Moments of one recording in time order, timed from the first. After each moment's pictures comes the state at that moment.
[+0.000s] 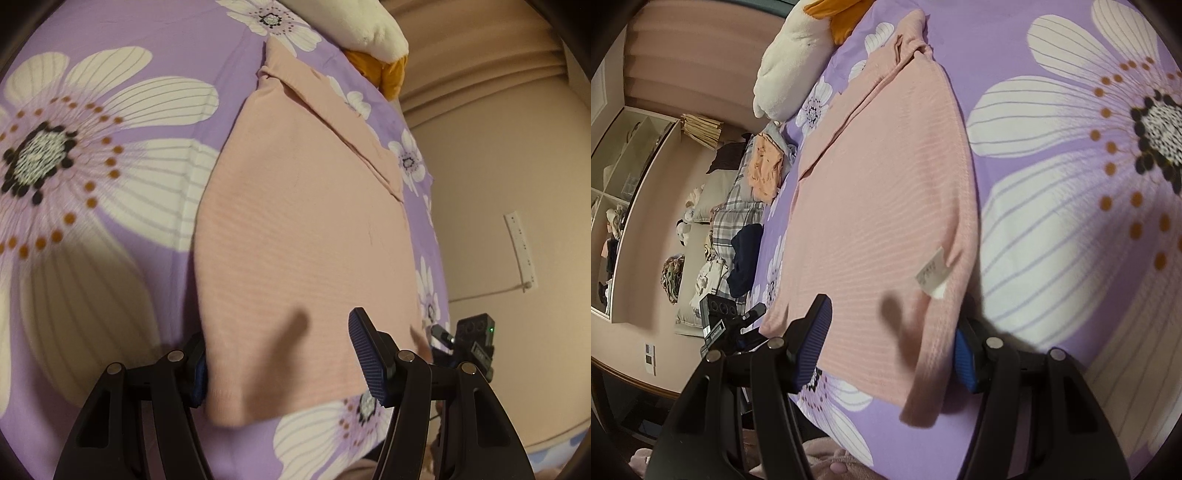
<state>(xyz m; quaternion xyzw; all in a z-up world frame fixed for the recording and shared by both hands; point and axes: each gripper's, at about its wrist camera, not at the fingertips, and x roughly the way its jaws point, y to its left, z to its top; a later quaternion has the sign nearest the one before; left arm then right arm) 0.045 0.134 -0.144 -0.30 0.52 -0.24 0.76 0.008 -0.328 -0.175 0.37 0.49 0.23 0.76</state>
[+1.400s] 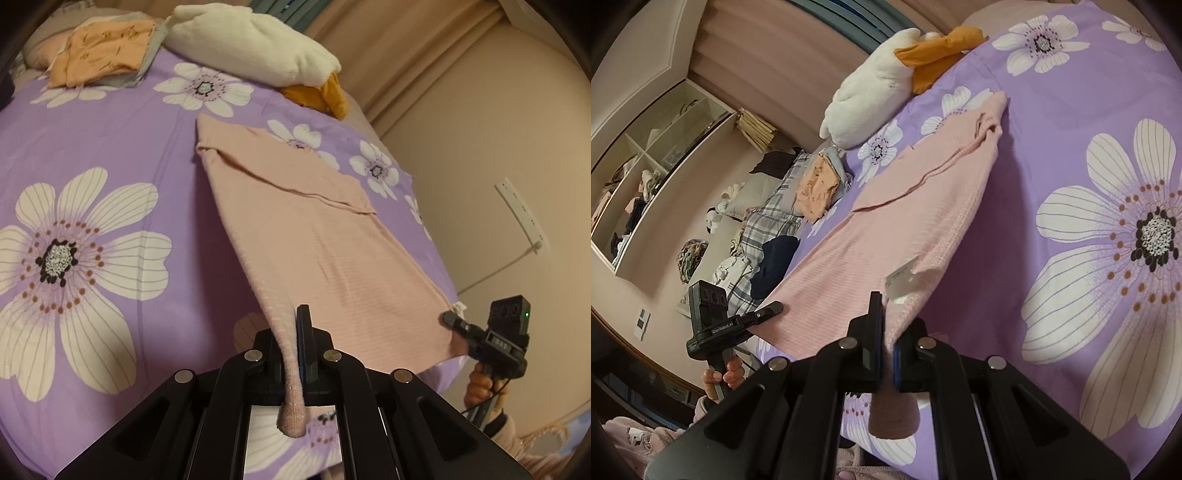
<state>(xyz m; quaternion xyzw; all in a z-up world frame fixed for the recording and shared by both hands) 0.006 0.100 -0.054 -0.20 0.45 -0.24 0.84 -0.026 -0.319 -0.100 0.31 0.37 0.28 0.83</state>
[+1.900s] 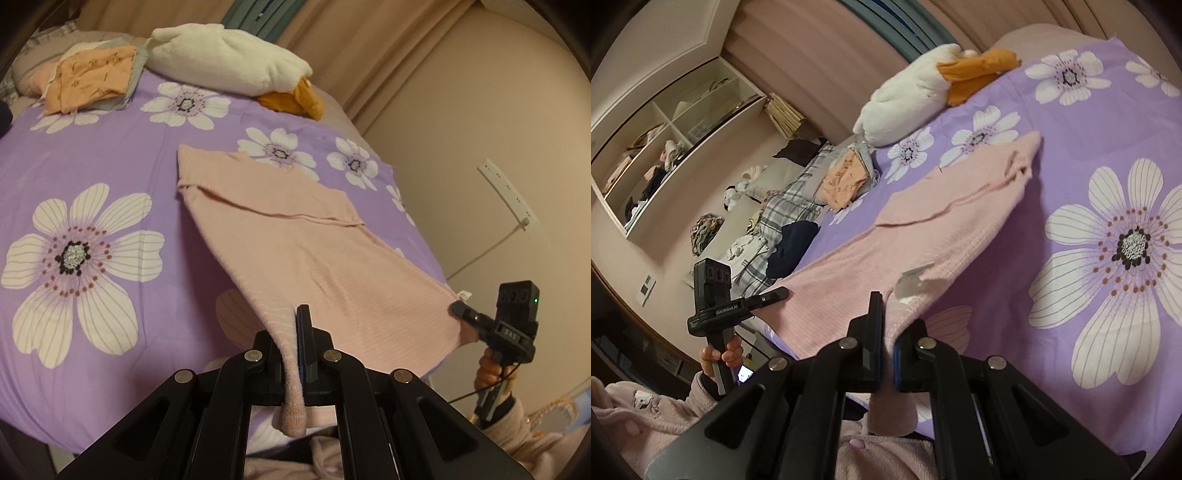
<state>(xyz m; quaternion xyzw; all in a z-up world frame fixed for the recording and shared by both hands) -0.039 0.094 -0.021 -0.17 0.43 -0.25 0.85 -0.073 -0.324 -0.055 0.27 0.35 0.32 0.84</state>
